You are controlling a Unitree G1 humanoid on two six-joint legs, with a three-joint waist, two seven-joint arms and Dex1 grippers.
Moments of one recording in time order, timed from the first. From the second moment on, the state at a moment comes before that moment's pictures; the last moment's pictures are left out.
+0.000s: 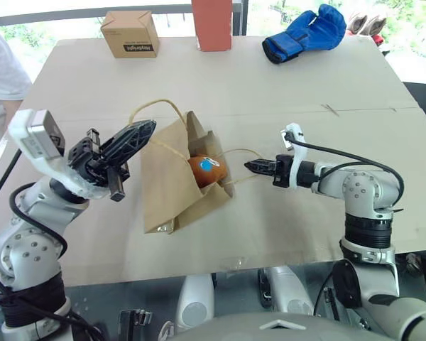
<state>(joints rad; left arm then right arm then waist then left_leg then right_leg) -0.07 0.63 0.52 -0.43 -1.16 0.57 -0.87 -0.55 -0.17 -0.21 -0.27 0.59 1.37 0.57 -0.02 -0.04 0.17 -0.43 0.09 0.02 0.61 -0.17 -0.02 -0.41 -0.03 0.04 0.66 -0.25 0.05</state>
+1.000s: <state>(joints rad) -0.15 0.57 0.54 -0.43 -1.21 0.55 -0.75 -0.61 -0.06 -0.31 -0.17 0.80 1.22 0.49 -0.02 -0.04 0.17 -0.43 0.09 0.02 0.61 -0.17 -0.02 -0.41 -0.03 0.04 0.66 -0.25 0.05</state>
